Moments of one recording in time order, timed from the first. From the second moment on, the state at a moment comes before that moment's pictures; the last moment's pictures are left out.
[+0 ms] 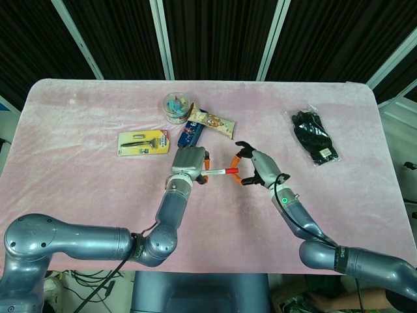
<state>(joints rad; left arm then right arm) -1.38 -1.66 -0.52 -1.57 -0.09 1.17 0.96 0.83 -1.39 0.32 -1.61 -0.81 0.78 0.15</state>
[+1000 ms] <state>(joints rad) -1.38 -1.67 -0.52 -1.55 -0.09 1.18 0.96 0.80 -1.36 0.33 -1.63 -0.79 0.80 0.15</state>
